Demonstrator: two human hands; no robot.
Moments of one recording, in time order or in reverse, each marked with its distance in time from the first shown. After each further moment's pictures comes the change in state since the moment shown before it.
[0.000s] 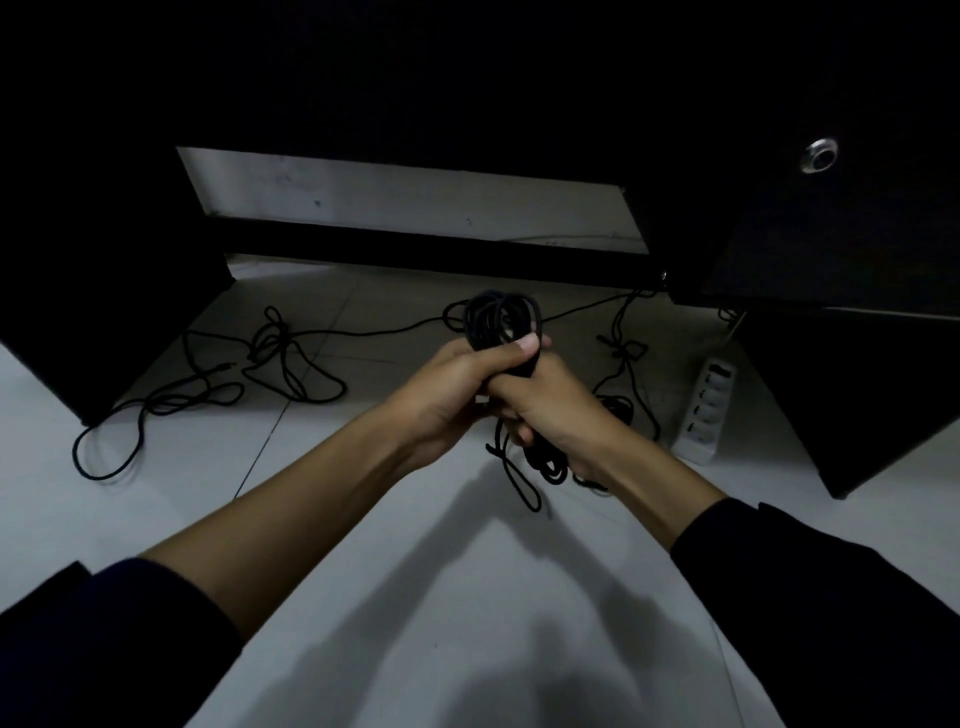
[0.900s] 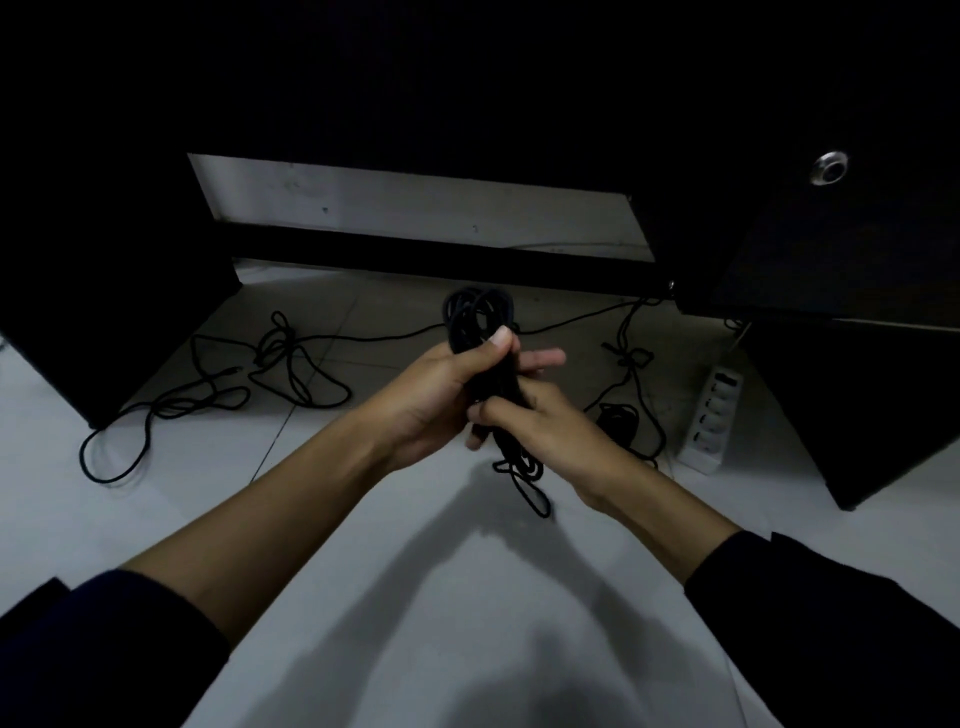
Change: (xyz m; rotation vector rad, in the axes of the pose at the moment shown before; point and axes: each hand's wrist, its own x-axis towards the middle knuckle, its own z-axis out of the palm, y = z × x) left_hand 0.001 0.004 -0.020 -0.046 -0.118 0.014; right_hand -0.011 0.006 0.002 -0.128 -0.109 -0.028
